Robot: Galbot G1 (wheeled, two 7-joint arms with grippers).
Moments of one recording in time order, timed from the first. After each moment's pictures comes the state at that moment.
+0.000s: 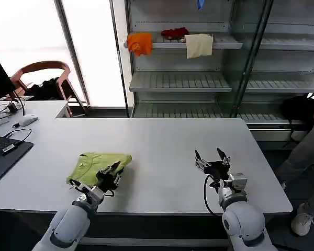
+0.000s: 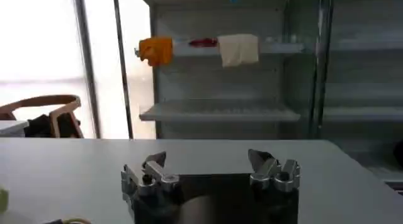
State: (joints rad) left arm 1.16 -1.07 -0.32 -1.93 0.17 0.38 0.21; right arm -1.16 1.34 0.41 2.08 0.27 -0.51 0.12
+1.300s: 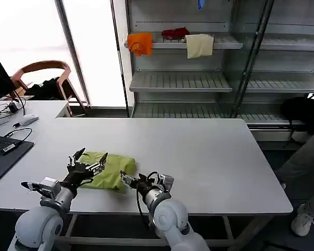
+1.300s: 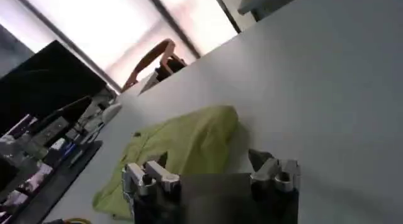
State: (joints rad) left arm 1.27 -1.11 -0.61 -2.09 -0.41 0.43 0.07; right arm -0.98 1.61 0.00 1.78 0.84 -0.58 0.39
